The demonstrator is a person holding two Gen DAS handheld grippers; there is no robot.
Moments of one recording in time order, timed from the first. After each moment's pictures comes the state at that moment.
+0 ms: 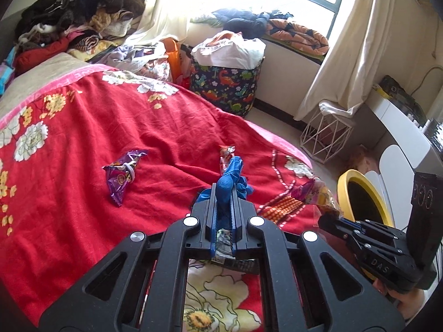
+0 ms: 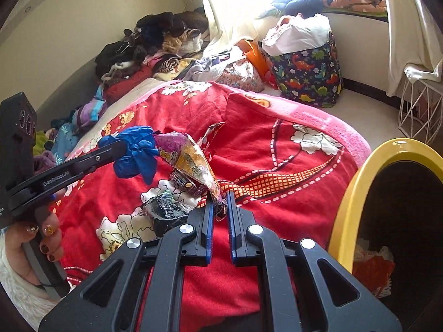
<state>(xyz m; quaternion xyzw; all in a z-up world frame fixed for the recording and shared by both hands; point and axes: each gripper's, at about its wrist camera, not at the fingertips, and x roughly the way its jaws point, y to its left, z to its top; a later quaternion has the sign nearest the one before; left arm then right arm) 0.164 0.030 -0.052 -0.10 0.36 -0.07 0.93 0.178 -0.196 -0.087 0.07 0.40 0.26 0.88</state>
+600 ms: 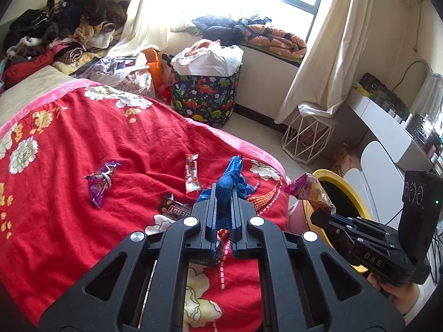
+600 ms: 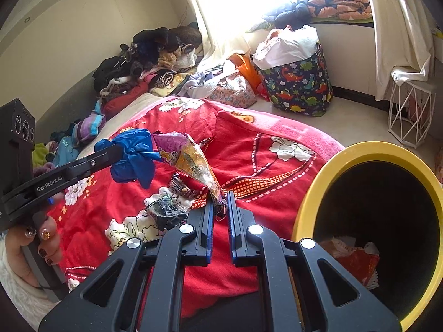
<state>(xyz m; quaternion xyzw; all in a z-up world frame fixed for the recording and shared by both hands) 0.142 -0.004 -0.025 -0.09 0.34 -0.11 0.93 0.152 -0.232 -0.059 0.09 0.37 0.24 0.89</state>
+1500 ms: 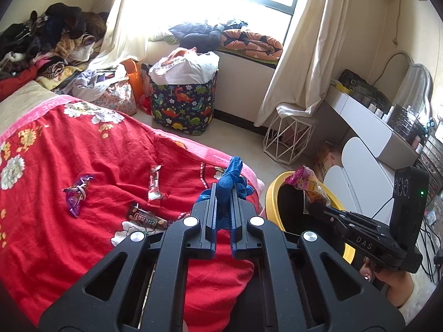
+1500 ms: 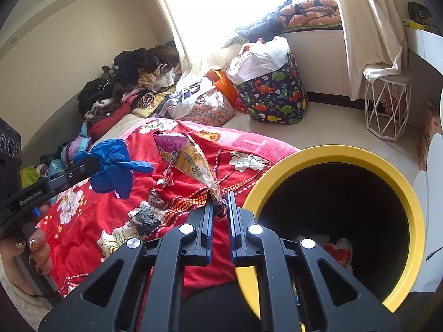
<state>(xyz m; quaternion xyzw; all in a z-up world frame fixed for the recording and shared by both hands) 0.127 -0.047 0.001 -0.08 0.32 -0.15 0.93 0.135 -0.295 -0.044 0.12 0.35 0.19 0.91</state>
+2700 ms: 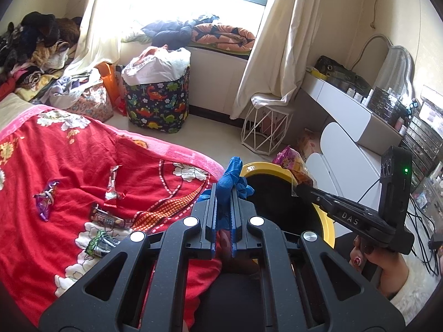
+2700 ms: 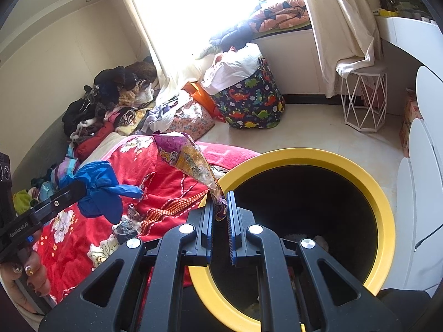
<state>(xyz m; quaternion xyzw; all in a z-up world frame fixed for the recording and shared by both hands) 0.123 -0.102 0.000 -0.05 0.32 -0.21 0.92 0.127 -0.349 -0.044 0.16 0.34 0.13 0.92</state>
